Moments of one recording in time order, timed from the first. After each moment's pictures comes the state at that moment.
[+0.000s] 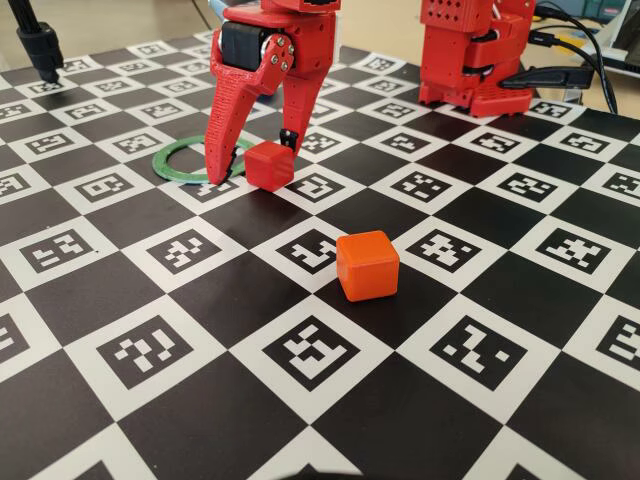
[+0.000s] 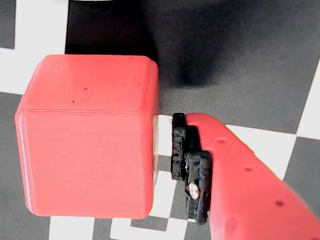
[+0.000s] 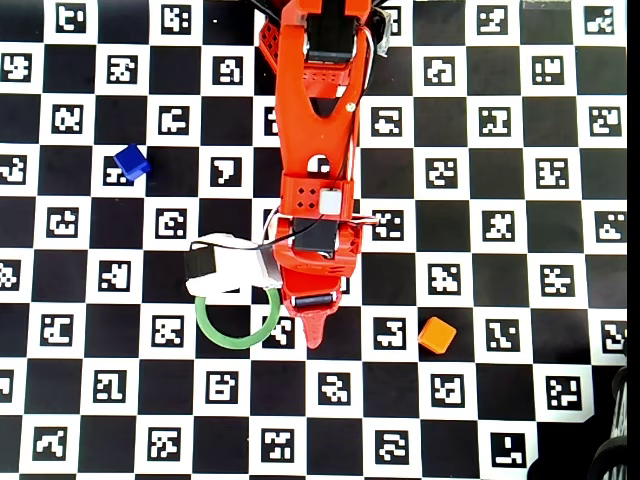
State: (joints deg) arm 5.1 77.2 101.2 57.3 -12.6
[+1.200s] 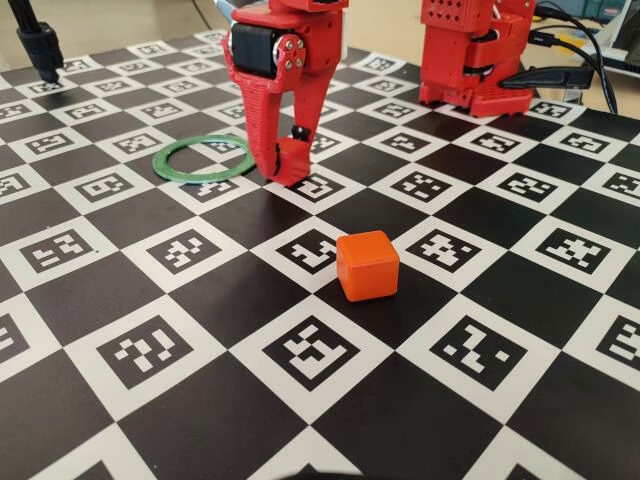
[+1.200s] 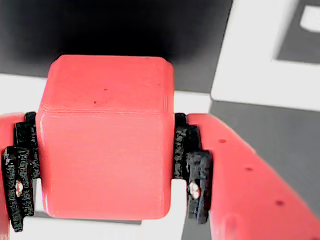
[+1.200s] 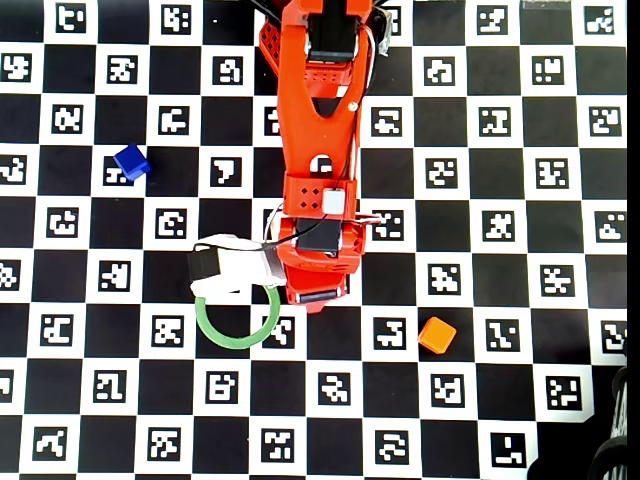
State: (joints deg) arm 4.4 79.1 99.8 66.2 -11.5
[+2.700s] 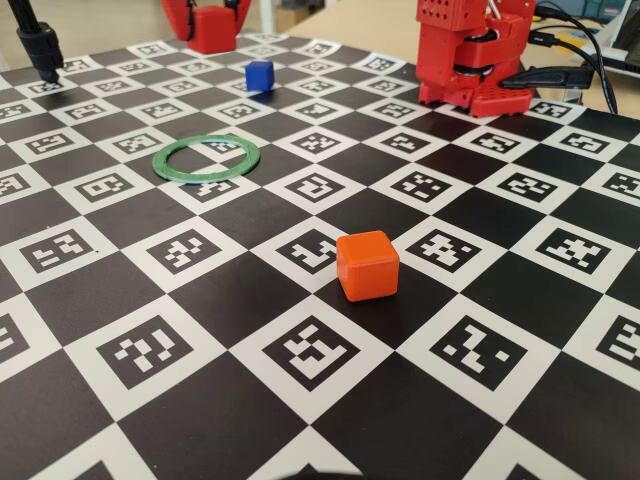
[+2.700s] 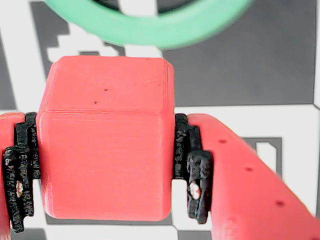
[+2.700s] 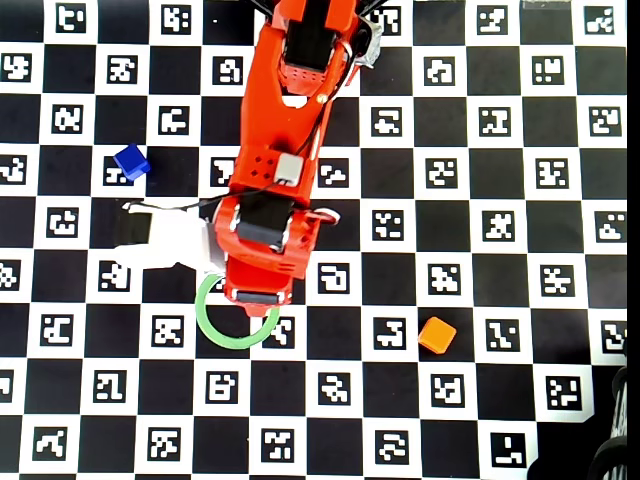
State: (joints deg) arm 16.4 72.3 61.3 90.6 -12.3
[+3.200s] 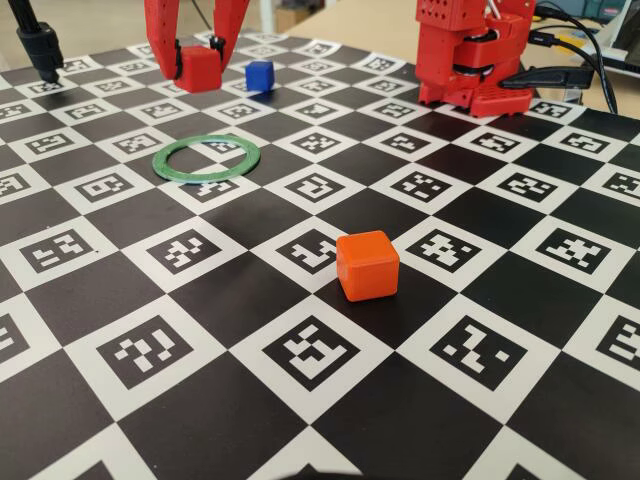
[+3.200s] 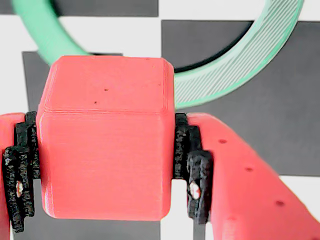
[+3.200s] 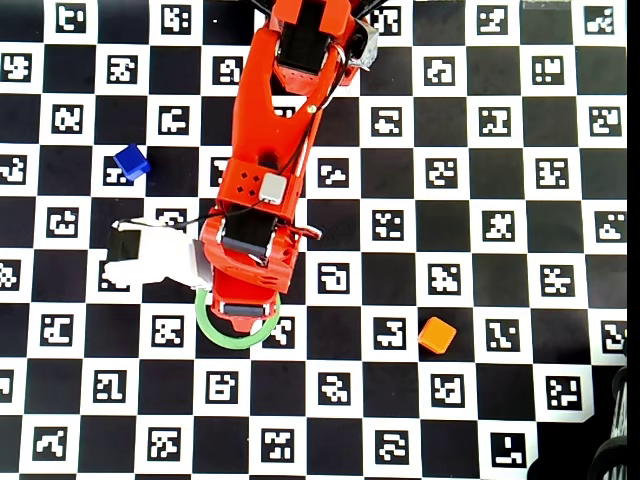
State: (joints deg) arm 17.1 72.3 73.9 78.0 -15.9
